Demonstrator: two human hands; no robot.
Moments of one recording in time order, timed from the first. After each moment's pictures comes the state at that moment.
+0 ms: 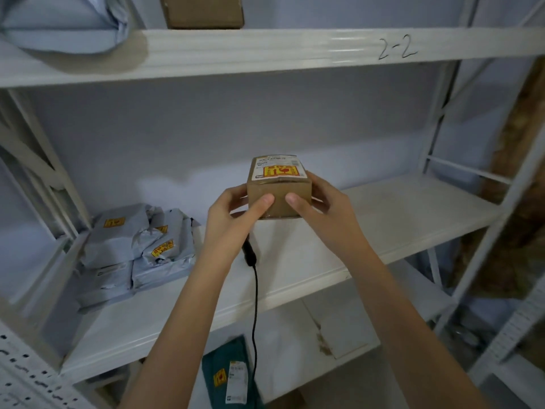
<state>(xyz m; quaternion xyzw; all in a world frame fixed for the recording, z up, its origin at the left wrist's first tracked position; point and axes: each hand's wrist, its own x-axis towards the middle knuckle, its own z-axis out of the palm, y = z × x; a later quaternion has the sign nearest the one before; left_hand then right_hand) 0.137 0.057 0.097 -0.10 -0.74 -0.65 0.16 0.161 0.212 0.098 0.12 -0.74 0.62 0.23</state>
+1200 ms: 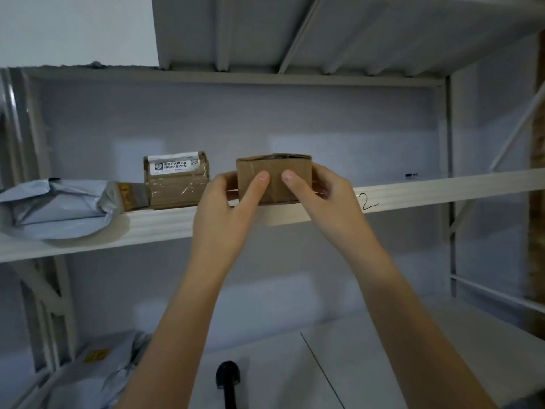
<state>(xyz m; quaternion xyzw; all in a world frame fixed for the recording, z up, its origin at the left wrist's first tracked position) 0.119 0.151 0.292 -0.20 -0.71 -0.54 0.42 0.113 0.295 0.293 0.26 -0.66 0.60 0.37</state>
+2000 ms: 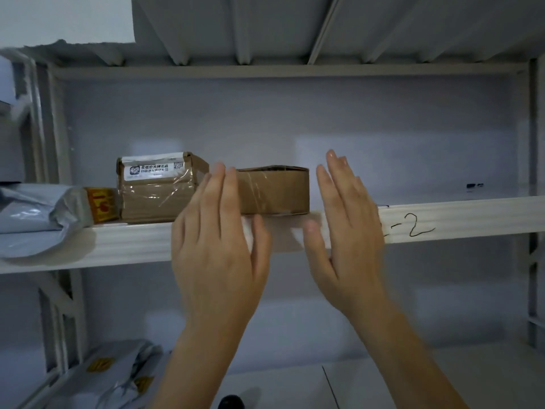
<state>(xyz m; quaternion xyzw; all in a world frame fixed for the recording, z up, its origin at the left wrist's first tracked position) 0.057 0.172 0.261 -0.06 -0.67 -0.06 0.73 0.026 0.309 0.265 0.27 -0.67 0.25 0.64</state>
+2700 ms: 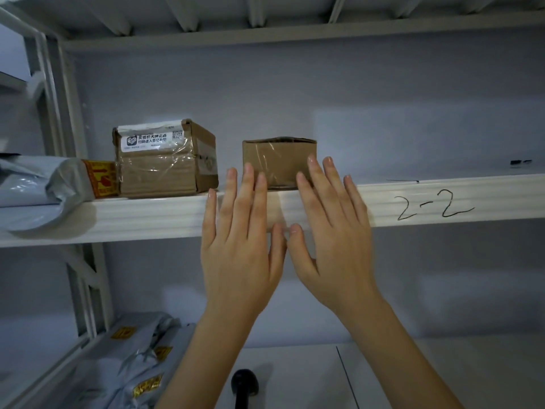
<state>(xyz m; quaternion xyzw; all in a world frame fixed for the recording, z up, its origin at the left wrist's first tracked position) 0.012 0.168 0.230 -0.06 -0.72 0.02 0.69 -0.010 0.290 0.236 0.28 -0.68 0.20 0.65</state>
